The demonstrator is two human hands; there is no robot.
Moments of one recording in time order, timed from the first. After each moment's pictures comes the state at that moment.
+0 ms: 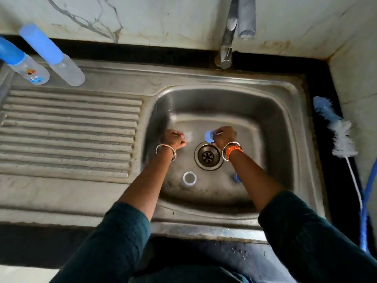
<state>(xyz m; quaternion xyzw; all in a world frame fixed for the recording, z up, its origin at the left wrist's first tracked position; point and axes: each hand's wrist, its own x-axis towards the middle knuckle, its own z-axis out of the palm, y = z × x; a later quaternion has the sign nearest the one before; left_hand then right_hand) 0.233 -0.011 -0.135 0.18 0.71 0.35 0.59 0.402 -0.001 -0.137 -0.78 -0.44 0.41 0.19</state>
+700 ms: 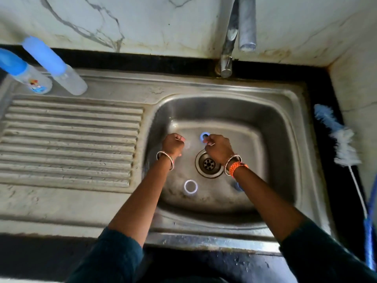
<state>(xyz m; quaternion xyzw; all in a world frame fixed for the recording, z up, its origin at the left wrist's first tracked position) 0.226 -0.010 -0.130 0.36 0.73 0.26 0.51 0.388 -0.017 -0.119 -0.69 -0.59 0.40 0.16</state>
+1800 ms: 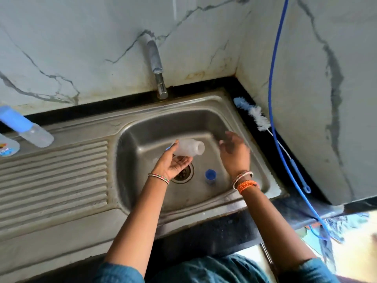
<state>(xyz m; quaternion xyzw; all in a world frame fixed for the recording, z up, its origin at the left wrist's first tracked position) 0.313 -0.076 -0.043 0.05 0.47 0.35 0.81 0.489 -0.150 -0.020 -0.77 -0.43 0.21 0.42</state>
